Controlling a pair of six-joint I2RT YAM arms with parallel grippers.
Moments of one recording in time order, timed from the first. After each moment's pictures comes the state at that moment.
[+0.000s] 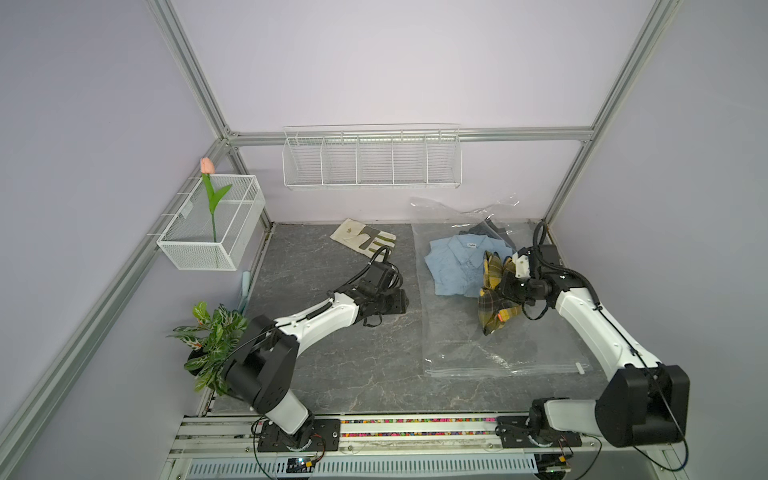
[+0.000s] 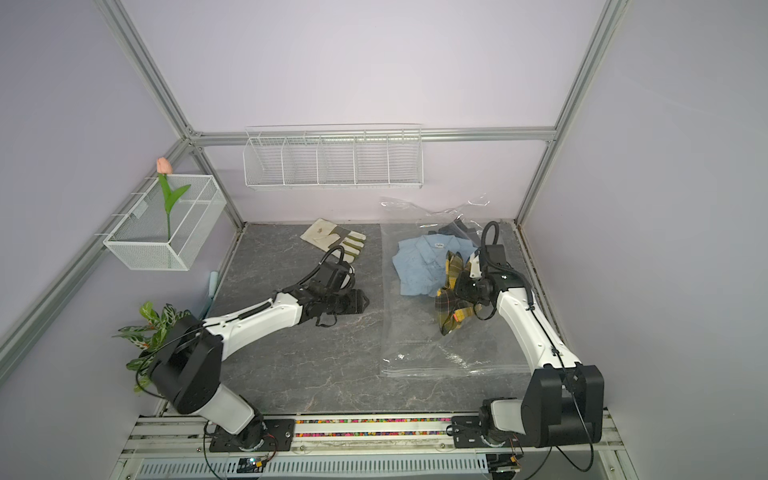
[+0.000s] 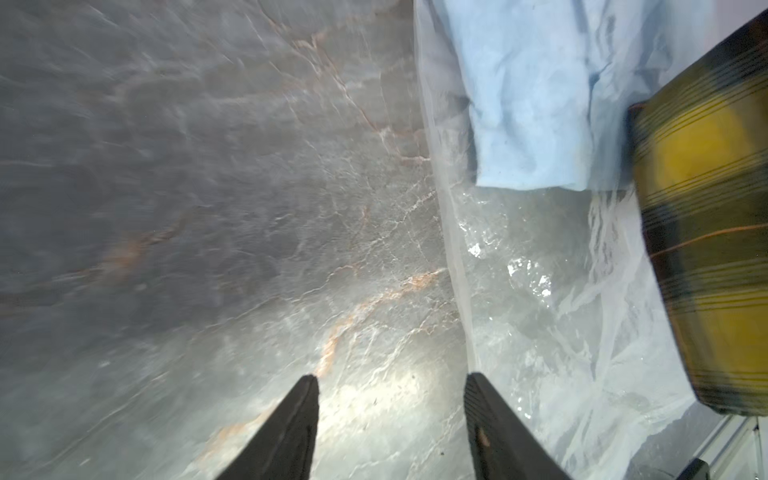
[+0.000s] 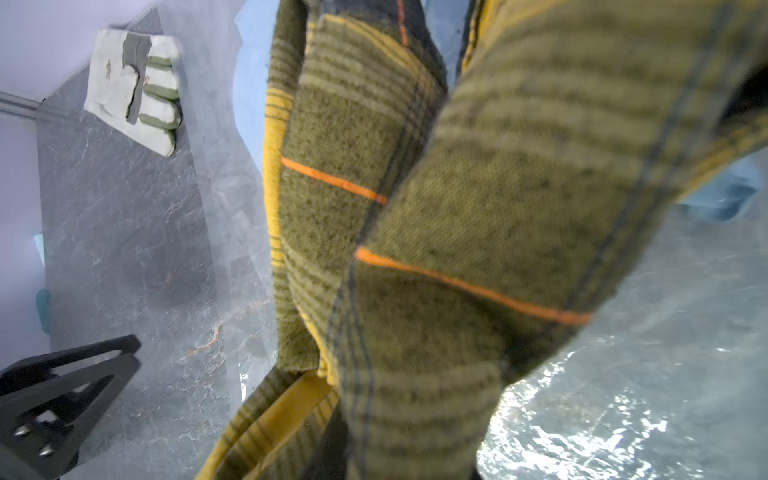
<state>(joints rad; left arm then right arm) -0.69 1.66 1.05 -0.30 0.16 -0.58 0.07 1.33 1.06 -0.72 -0.23 0.37</state>
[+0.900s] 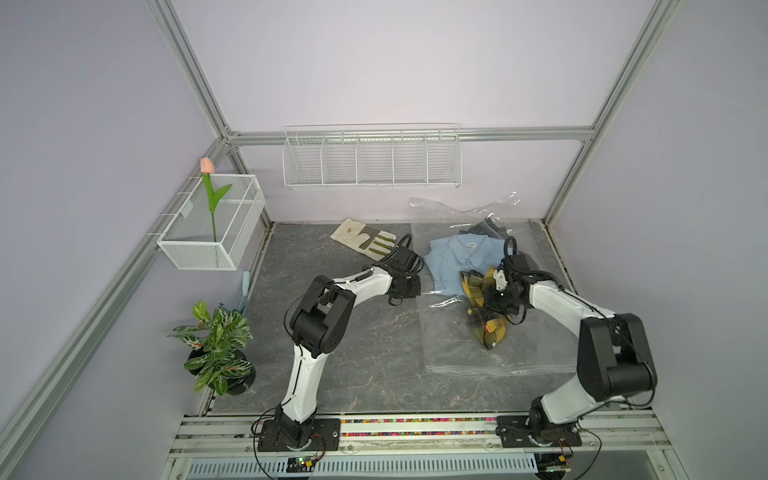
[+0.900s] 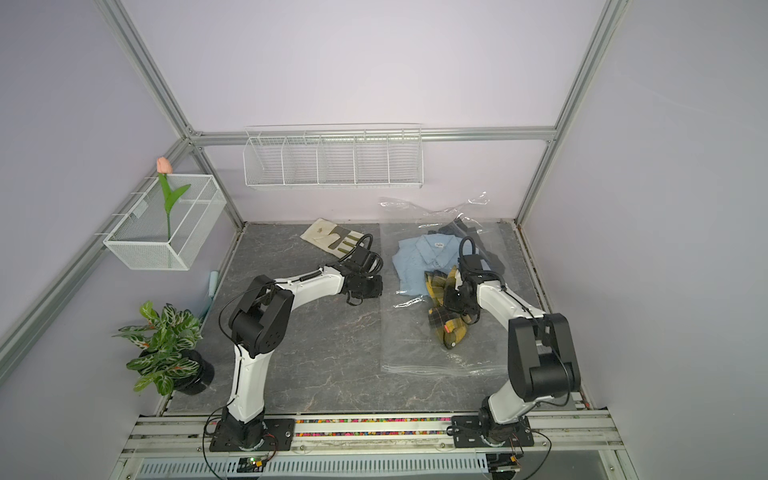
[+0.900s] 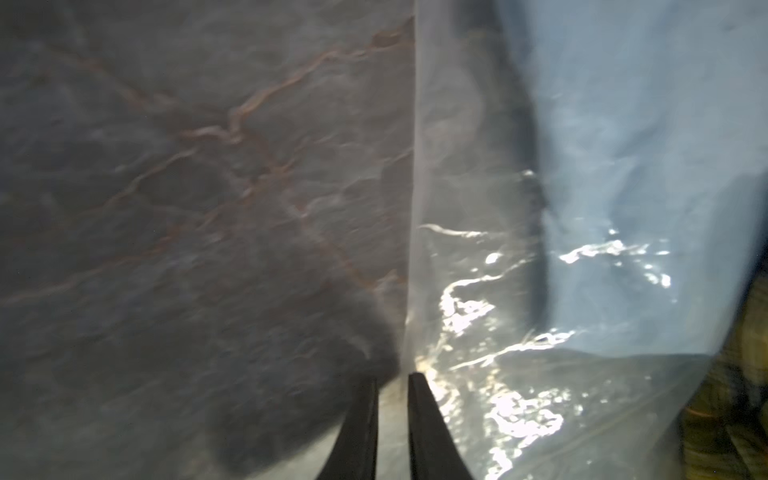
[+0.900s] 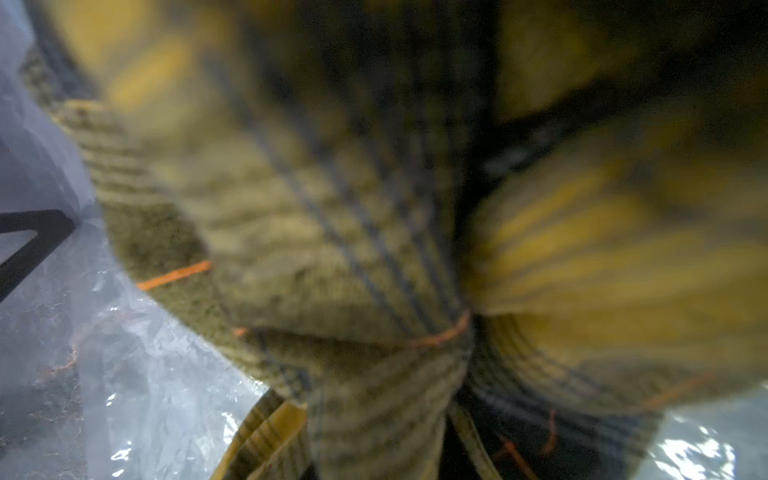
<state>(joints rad) -0.65 2.11 1.45 -0.37 0.13 -0.56 0.18 1.64 1.00 -0.59 -0.17 0.37</state>
